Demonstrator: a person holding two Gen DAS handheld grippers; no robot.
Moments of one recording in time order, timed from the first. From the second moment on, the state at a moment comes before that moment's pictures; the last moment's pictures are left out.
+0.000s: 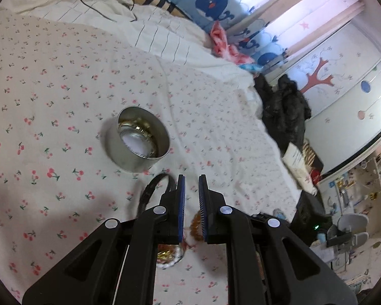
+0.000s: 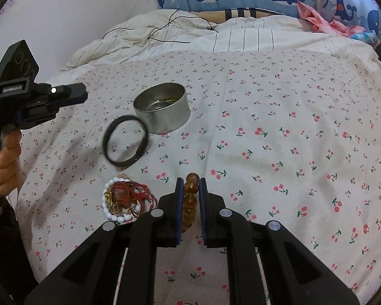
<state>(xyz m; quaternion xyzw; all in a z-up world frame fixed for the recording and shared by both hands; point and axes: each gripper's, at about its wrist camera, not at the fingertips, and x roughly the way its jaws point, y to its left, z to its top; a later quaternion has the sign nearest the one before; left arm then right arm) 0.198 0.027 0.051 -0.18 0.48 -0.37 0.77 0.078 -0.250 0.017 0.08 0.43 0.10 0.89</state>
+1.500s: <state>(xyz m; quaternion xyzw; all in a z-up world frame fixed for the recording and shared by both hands) 0.203 -0.018 0.036 -0.05 0.47 -0.28 0.84 0.082 -0.251 0.004 0.10 0.46 0.12 0.87</state>
